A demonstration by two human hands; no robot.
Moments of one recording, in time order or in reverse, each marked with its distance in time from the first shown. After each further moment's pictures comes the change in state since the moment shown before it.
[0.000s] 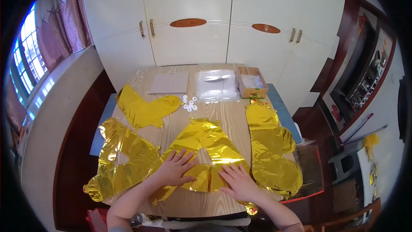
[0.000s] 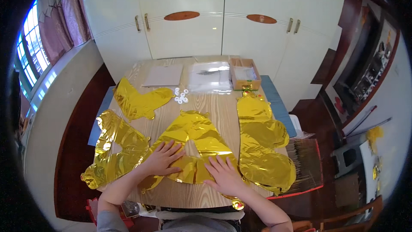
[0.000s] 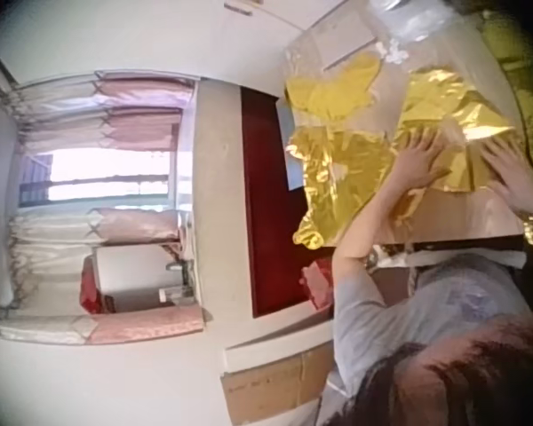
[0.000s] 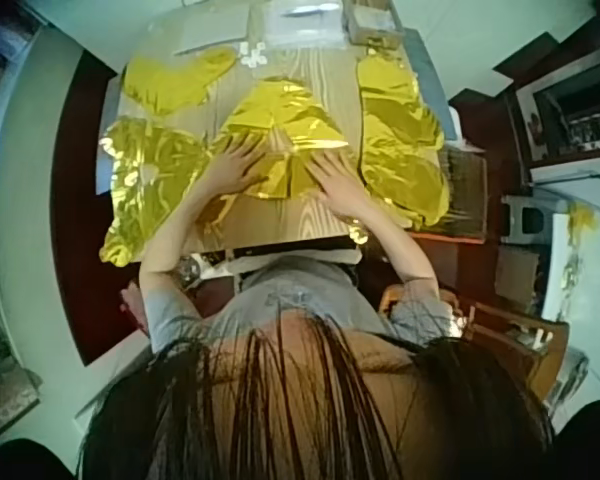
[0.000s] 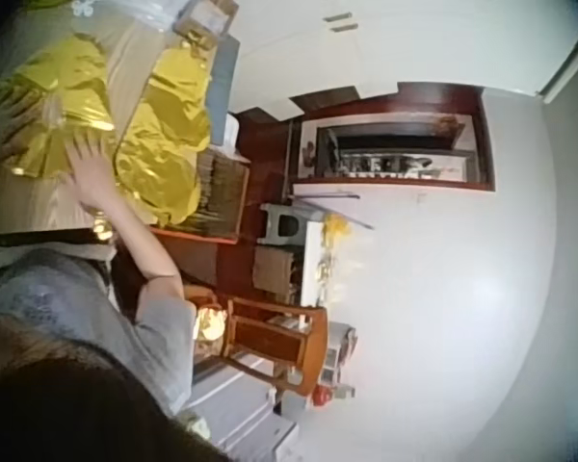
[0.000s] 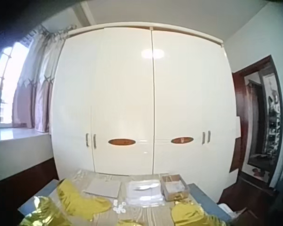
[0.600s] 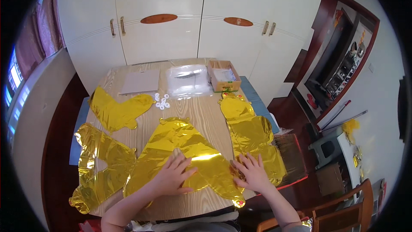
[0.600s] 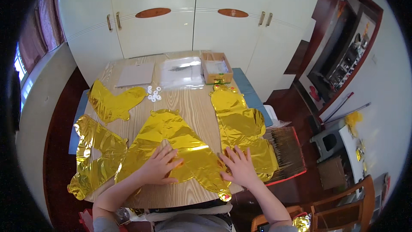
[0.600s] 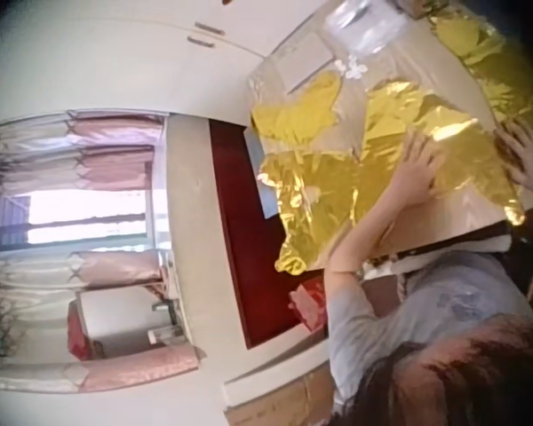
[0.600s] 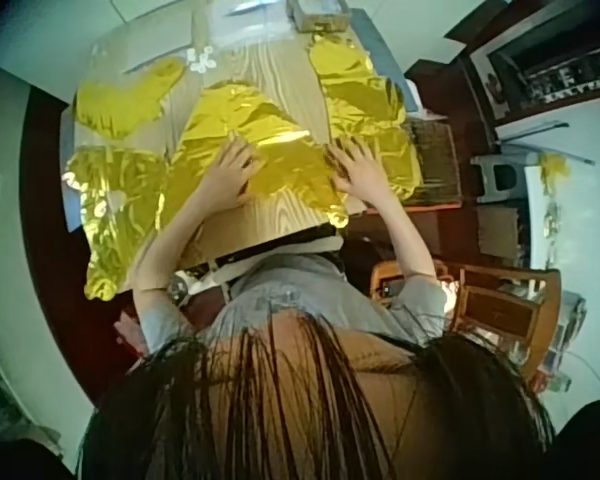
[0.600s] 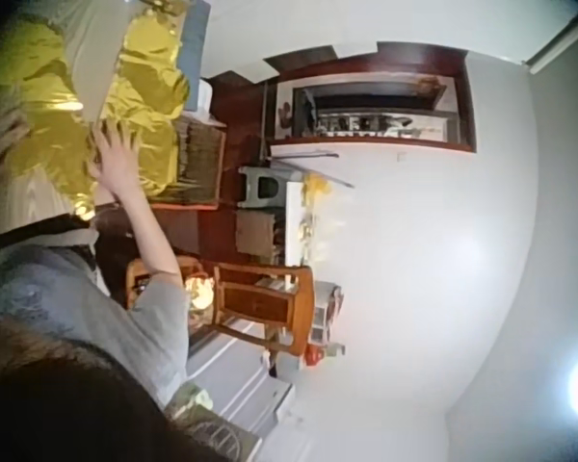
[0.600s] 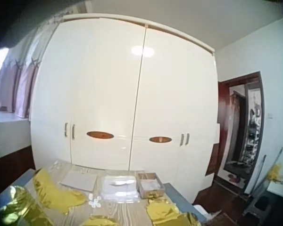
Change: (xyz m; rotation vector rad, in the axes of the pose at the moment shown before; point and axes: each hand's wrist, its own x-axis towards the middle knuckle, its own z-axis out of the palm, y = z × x) left_hand 0.027 0.050 -0.017 -0.077 0.036 0.229; right_hand -0.071 0.042 -0.041 -0.300 0.116 0.263
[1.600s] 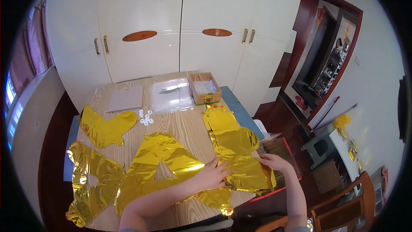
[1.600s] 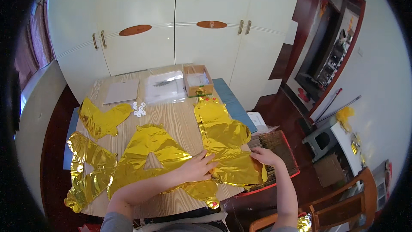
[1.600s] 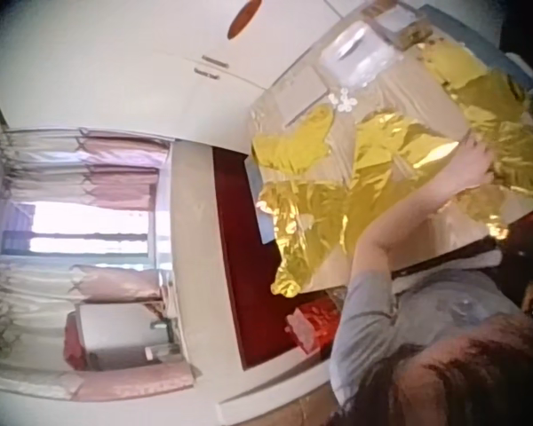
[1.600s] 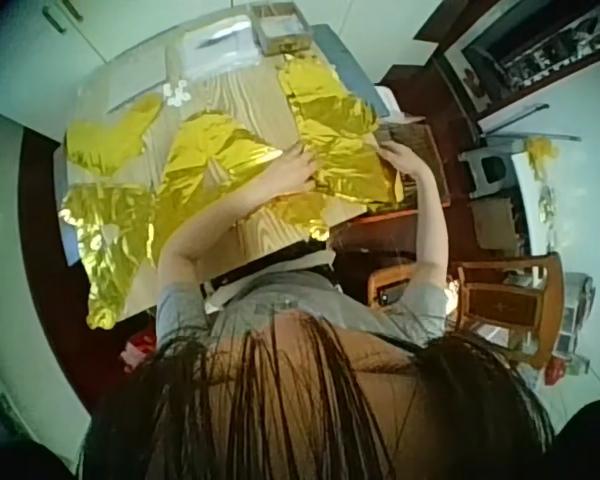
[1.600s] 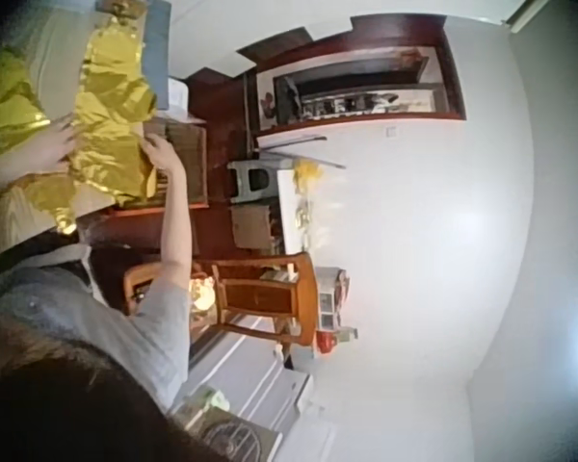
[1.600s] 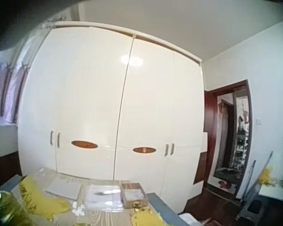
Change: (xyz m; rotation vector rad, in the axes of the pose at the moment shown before) left_hand 0.165 0.058 0.066 -0.013 0.091 0.281; right_hand -0.032 0.176 -0.013 0.684 -0.273 0.584
